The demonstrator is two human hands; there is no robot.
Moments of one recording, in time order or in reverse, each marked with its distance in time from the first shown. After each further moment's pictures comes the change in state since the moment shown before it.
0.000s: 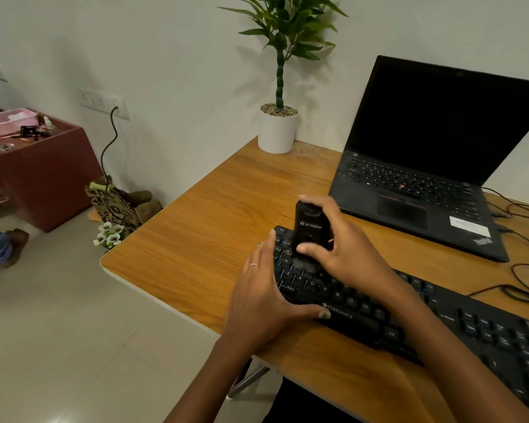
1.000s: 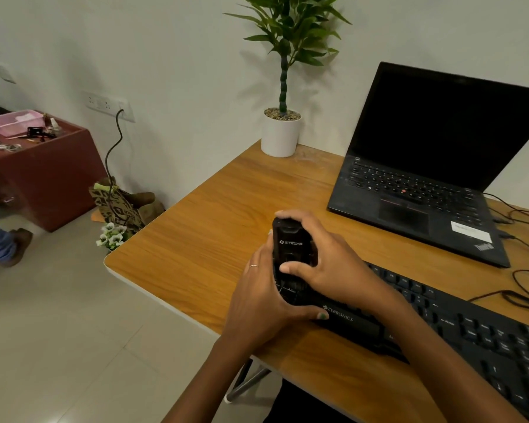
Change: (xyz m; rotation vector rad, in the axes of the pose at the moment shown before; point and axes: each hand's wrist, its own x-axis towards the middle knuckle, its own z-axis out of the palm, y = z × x) left_hand 0.002 0.001 -0.003 -0.095 -0.007 -0.040; right_hand -0.005 -0.016 0.010 0.038 -0.154 -0.070
